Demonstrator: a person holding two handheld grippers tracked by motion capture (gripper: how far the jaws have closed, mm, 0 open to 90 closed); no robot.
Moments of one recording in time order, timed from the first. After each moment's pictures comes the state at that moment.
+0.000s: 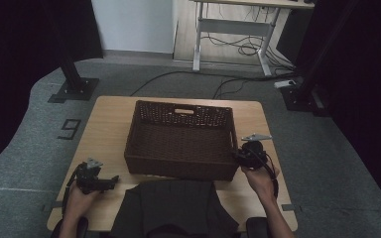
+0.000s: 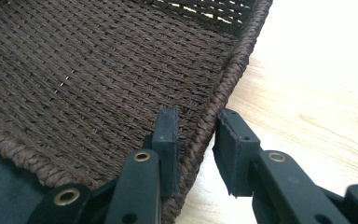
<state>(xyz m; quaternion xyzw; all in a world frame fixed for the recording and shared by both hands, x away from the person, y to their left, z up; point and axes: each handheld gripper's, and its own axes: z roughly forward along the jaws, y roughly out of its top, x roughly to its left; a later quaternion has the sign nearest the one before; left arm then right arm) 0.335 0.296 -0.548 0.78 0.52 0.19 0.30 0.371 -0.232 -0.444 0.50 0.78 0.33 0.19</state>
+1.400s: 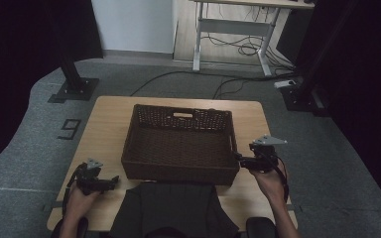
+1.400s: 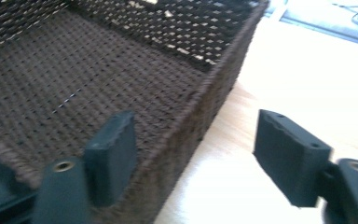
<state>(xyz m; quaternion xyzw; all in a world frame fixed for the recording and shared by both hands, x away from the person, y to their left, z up) 0.333 0.295 -0.548 0.78 0.52 0.19 0.29 0.356 -0.262 -0.432 0.45 0.77 0.39 0.23</state>
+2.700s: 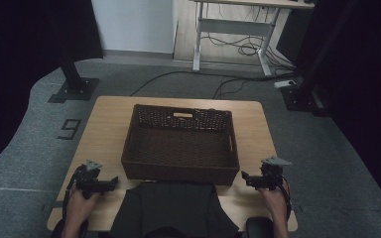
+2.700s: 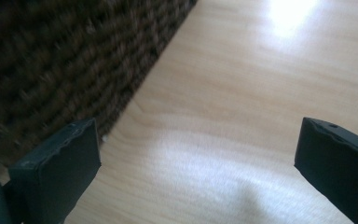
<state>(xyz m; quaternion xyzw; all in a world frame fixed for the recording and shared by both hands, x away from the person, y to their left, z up) 0.327 0.294 -0.548 0.77 0.54 0.20 0.29 0.341 -0.302 -0.523 0.51 0.74 0.37 0.21</state>
